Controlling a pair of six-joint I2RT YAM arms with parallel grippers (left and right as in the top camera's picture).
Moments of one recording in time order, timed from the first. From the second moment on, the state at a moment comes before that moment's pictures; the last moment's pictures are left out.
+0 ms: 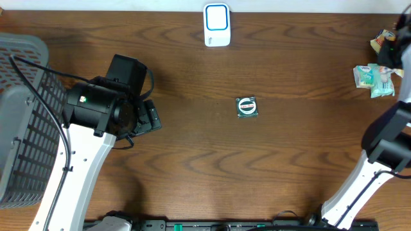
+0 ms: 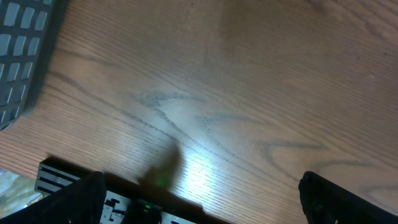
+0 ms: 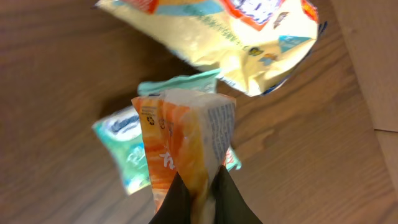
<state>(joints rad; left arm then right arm) -0.28 1.36 1.53 -1.56 -0.17 -0.62 -0.45 2.27 2.15 -0.96 0.21 -0.12</state>
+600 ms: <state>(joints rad) -0.28 1.36 1.53 -1.56 -0.17 -0.62 -0.56 2.36 2.15 -0.83 0.27 -0.11</state>
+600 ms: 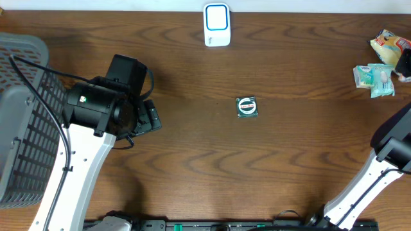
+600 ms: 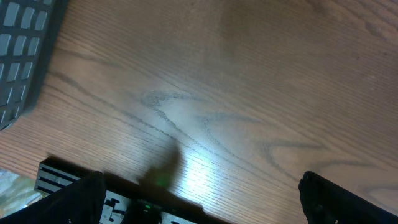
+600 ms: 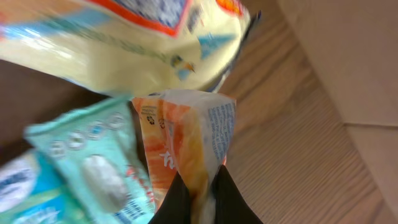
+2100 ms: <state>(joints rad) -0.28 1.36 1.53 -1.56 -0.17 -0.62 0.11 2.23 2.01 -1.38 -0.49 -0.06</state>
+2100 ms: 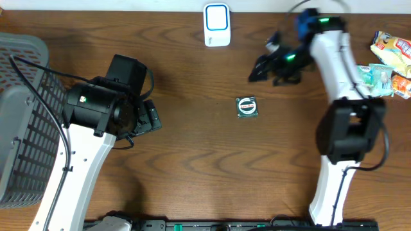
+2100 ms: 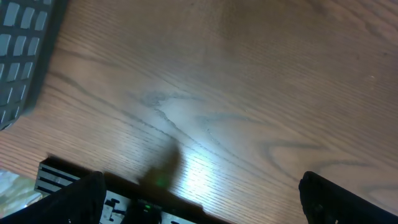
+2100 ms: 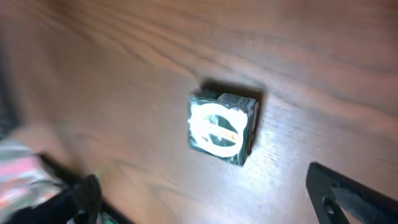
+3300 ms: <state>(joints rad) -0.28 1.36 1.53 -1.56 -0.17 -0.62 0.43 2.23 1.69 -1.13 0.05 0.36</state>
